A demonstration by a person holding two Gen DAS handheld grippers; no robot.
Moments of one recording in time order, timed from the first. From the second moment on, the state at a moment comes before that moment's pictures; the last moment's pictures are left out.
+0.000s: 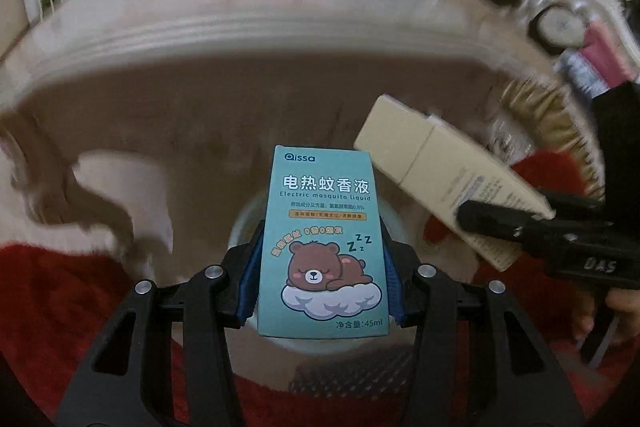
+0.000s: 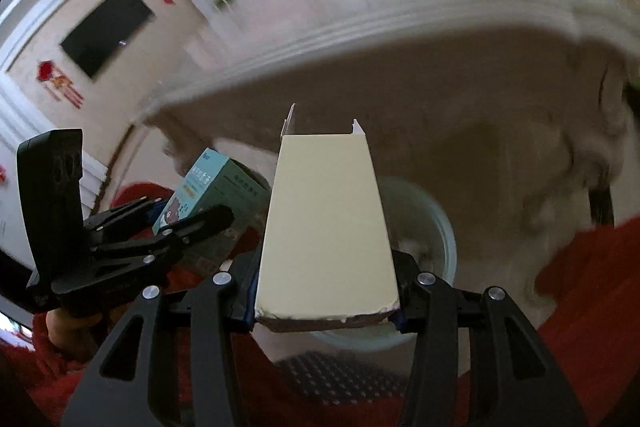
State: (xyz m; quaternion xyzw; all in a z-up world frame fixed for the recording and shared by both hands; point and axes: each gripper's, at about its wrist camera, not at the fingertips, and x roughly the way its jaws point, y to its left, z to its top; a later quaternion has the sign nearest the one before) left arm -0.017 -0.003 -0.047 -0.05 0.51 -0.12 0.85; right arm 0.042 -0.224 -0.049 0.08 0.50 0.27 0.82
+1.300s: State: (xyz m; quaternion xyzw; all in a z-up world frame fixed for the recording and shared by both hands) left arm -0.004 -0.016 -0.084 0.02 0.53 -0.09 0.84; right arm 0.043 -0.212 -0.070 0.01 0.49 0.23 0.84
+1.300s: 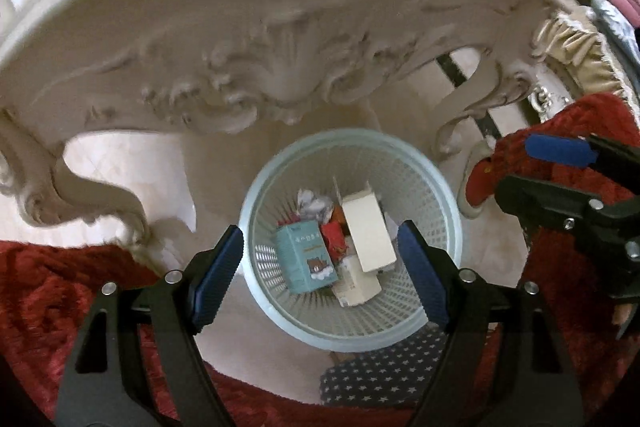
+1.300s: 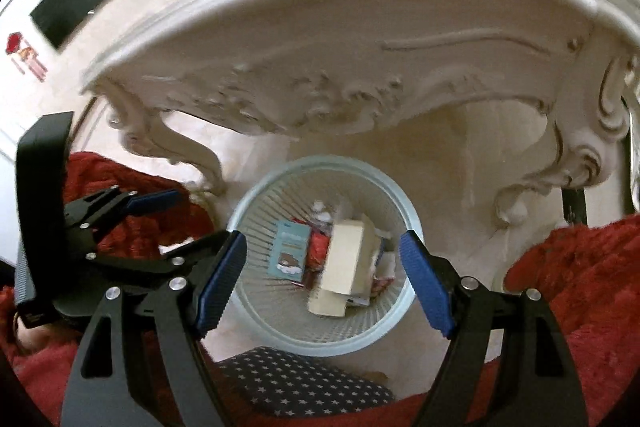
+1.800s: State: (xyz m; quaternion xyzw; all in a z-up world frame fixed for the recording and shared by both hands) left arm 0.095 0.074 0.091 0.00 0.35 -0.05 0.93; right arm 0.138 -0.238 0.082 0.01 0.30 0.18 0.94
